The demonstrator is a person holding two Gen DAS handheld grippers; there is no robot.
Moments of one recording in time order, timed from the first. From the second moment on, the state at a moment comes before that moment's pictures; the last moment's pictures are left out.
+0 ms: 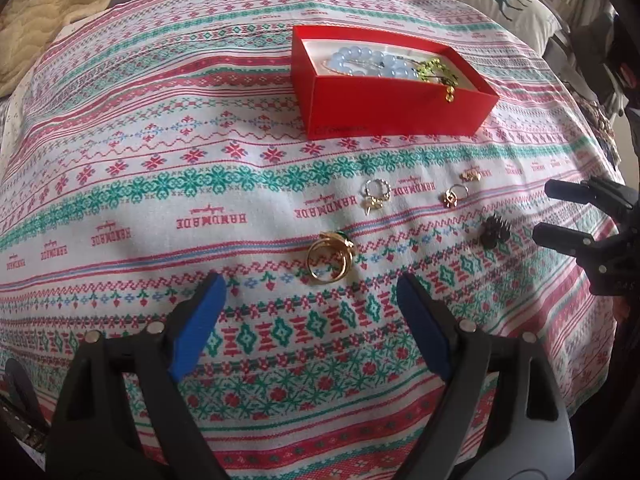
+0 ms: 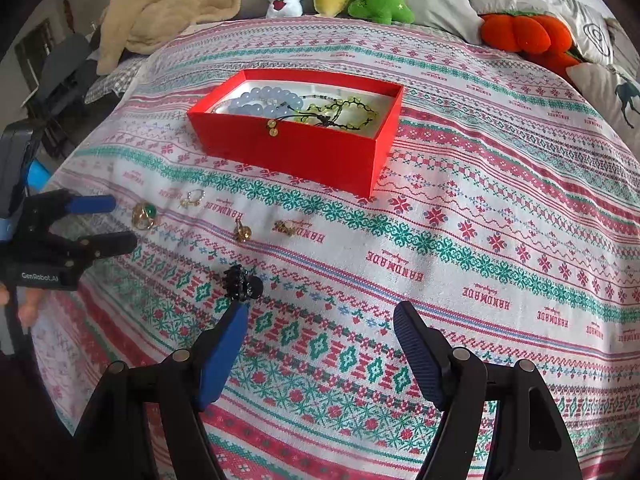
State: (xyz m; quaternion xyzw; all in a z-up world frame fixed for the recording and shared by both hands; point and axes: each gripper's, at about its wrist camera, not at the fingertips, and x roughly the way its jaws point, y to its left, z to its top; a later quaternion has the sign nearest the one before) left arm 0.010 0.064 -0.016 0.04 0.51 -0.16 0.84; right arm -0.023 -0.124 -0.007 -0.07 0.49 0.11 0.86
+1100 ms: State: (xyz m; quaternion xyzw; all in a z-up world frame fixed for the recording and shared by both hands) left arm 0.019 0.053 -0.019 0.06 0.49 -0.20 0.85; right arm -0.025 -0.094 -0.027 -0.10 0.51 0.13 0.85
